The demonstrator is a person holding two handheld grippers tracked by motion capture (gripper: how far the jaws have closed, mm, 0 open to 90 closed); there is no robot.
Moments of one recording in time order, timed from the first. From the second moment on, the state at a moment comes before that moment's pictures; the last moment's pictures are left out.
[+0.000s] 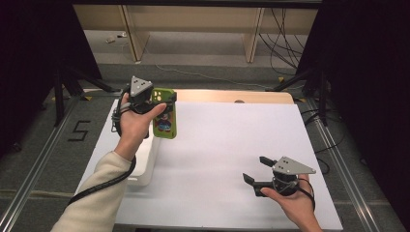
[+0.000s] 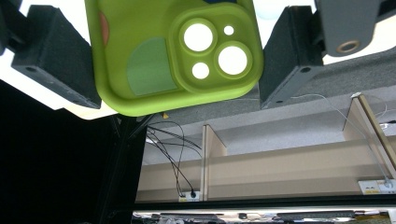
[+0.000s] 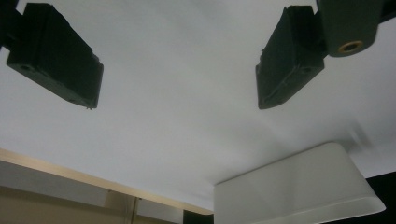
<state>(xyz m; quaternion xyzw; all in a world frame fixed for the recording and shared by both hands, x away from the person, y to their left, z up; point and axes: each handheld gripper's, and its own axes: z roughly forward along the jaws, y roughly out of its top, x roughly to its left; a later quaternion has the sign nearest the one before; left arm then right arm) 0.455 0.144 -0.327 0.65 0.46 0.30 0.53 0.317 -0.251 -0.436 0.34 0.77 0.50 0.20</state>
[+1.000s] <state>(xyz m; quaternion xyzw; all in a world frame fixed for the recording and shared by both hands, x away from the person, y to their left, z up) 0.459 0.155 -0.325 0.65 0.46 0.31 0.52 0.317 -0.251 -0.436 0.34 0.77 0.50 0.20</state>
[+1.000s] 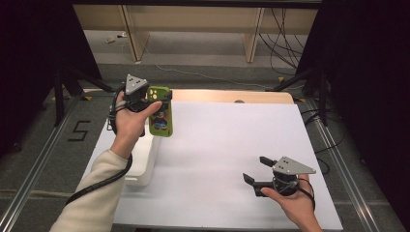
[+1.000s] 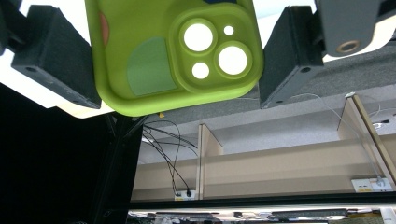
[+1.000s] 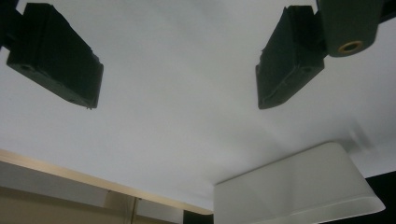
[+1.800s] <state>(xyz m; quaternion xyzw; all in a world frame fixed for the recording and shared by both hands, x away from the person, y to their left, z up) 0.462 0.169 -0.322 0.64 0.46 0.32 0.52 0.317 -0.252 -0.436 0.33 0.77 0.50 0.20</state>
